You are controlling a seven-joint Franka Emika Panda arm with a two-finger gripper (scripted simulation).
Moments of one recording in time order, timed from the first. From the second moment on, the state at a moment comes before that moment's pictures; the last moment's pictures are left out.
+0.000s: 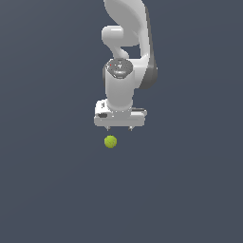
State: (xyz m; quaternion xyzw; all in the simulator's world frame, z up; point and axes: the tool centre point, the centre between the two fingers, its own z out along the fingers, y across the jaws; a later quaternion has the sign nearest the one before) arm -0.014 -0.009 0.159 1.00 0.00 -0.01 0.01
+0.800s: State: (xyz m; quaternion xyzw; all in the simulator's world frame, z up) arm -0.009 -0.006 0.174 1.00 0.01 -0.01 0.00
